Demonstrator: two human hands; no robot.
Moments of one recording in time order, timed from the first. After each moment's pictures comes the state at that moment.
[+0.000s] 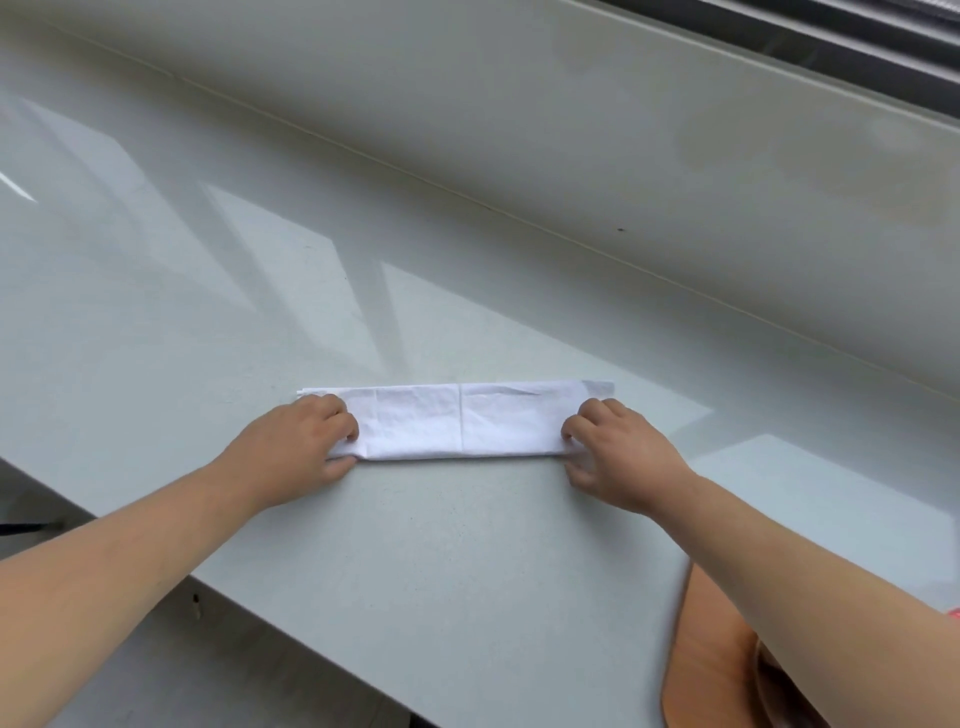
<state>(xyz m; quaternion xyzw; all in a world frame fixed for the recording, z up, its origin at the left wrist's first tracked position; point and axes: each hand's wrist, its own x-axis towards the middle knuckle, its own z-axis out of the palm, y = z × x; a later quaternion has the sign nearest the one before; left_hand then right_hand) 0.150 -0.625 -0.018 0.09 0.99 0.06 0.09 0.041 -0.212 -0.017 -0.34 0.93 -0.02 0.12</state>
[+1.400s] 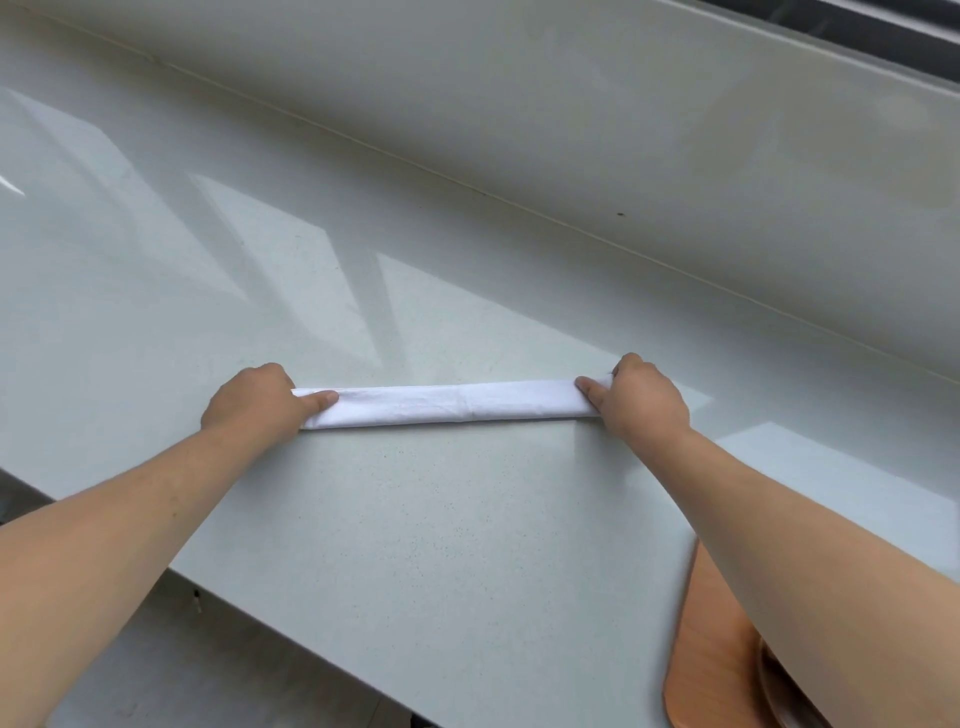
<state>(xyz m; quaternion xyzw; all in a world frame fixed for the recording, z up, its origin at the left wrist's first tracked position) 0.106 -0.640 -0.017 -0.33 0.91 0.14 0.19 -0.009 -0.229 -0.024 0.06 0.98 -0.11 0.15</state>
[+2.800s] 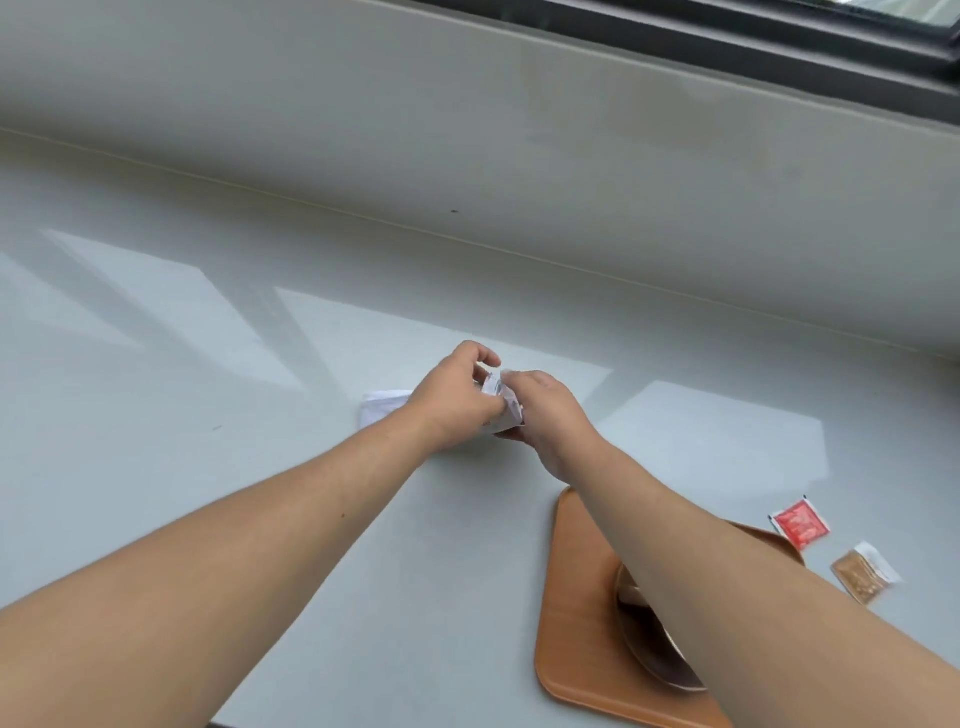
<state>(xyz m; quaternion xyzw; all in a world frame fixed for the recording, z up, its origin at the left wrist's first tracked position) 0.030 -0.297 0.029 -0.06 0.81 0.54 0.22 0.033 -0.146 0.006 0.18 0.66 -0.68 0.27</state>
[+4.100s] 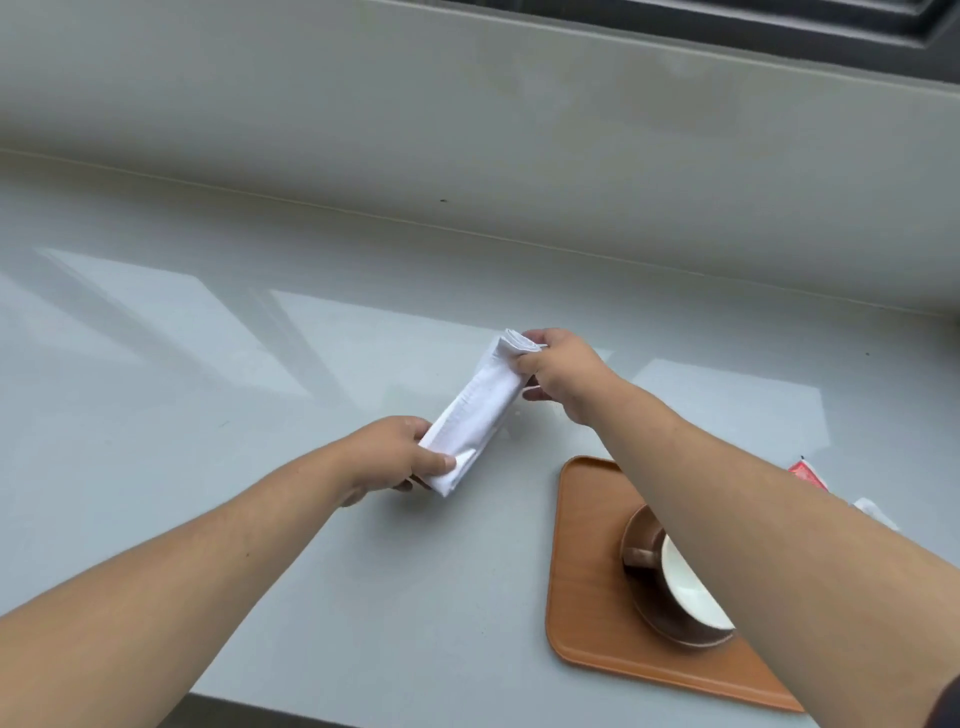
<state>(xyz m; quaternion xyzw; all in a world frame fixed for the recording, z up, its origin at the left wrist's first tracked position) 0.087 -0.368 0.003 -0.10 0.75 0.49 0.43 0.010 -0.123 0.015 0.20 0.75 -0.58 0.24</state>
